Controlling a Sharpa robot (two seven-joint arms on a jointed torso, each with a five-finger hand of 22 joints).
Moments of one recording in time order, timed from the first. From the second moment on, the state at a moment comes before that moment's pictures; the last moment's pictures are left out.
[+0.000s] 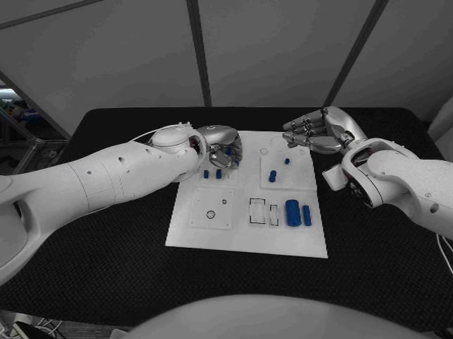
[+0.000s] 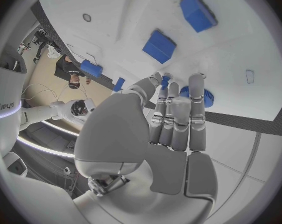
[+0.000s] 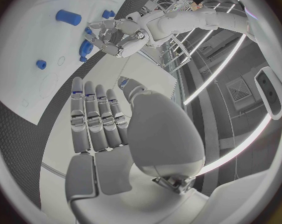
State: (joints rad) left arm 1.14 -0.54 0.02 1.13 -1.52 -0.14 0.08; left_hand 1.37 -0.18 0.42 -0.02 0.13 1.04 0.12 0.20 0.13 1.01 0.07 0.48 0.07 1.30 0.00 1.24 0.74 0.20 1.05 0.11 0.77 0.83; right arm 1.11 -0.81 0.06 1.50 -0.75 -0.45 0.17; right_hand 1.42 -0.13 0.28 0.14 0.29 1.00 0.21 0.07 0.07 1.13 0.15 0.07 0.06 1.15 0.11 0.06 0.07 0.18 1.07 0.21 0.16 0.15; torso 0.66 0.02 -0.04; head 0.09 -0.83
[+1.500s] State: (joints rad) left arm 1.14 -0.52 0.02 1.09 -1.52 -0.12 0.07; left_hand 1.38 -0.17 0.53 -0.07 0.13 1.10 0.13 0.17 0.09 1.12 0.07 0.39 0.07 1.37 -0.01 1.33 0.87 0.20 1.08 0.10 0.88 0.93; right arm 1.11 -0.81 0.06 1.50 -0.75 -0.45 0.17; right_hand 1.42 -0.13 0.28 0.14 0.29 1.00 0.21 0.07 0.07 1.13 0.15 0.07 0.06 1.15 0.11 0.06 0.07 0.18 1.08 0.21 0.16 0.15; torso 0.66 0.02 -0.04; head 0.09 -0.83
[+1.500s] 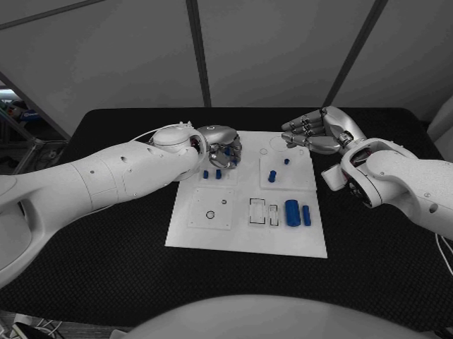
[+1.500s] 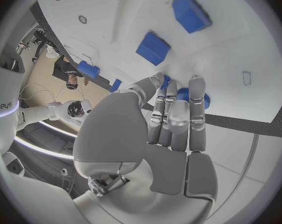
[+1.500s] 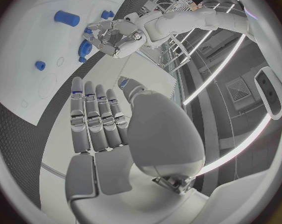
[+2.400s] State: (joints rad) left arm 1.13 -0.61 0.09 1.19 -1.45 -0.17 0.08; left_hand 1.38 -0.17 0.54 -0.08 0.13 1.13 0.14 0.16 0.09 1.15 0.07 0.35 0.07 1.39 -0.01 1.34 0.88 0.20 1.10 0.10 0.90 0.97; right arm 1.11 -0.81 0.06 1.49 -0.75 -0.45 0.17; right_hand 1.42 -0.13 0.28 0.14 0.29 1.00 0.21 0.07 0.07 1.13 0.15 0.07 0.06 1.15 0.11 0.06 0.07 0.18 1.08 0.21 0.16 0.15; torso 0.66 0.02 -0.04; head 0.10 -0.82
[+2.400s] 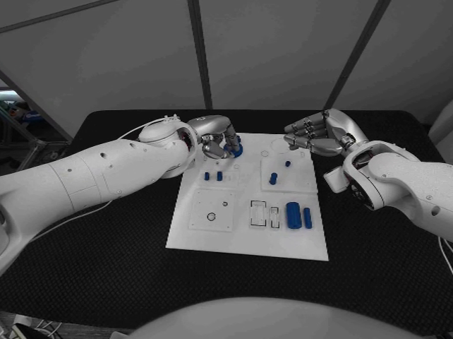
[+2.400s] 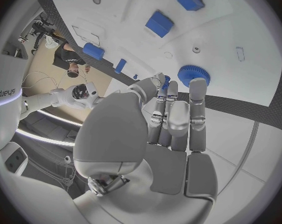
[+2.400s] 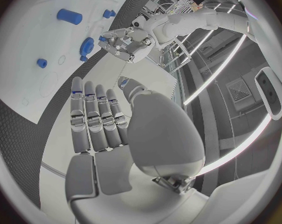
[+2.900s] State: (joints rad) left arm 1.13 -0.70 0.11 1.23 -1.41 -0.17 0.08; left_hand 1.38 -0.17 0.54 -0.08 0.13 1.13 0.14 0.16 0.09 1.15 0.06 0.35 0.07 1.39 -0.01 1.34 0.87 0.20 1.10 0.10 0.91 0.97; right arm 1.11 -0.82 0.06 1.49 -0.75 -0.45 0.17; right_hand 1.42 -0.13 0.28 0.14 0.29 1.00 0.21 0.07 0.07 1.13 0.15 0.07 0.06 1.15 0.11 0.06 0.07 0.18 1.08 0.21 0.16 0.15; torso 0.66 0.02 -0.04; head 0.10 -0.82
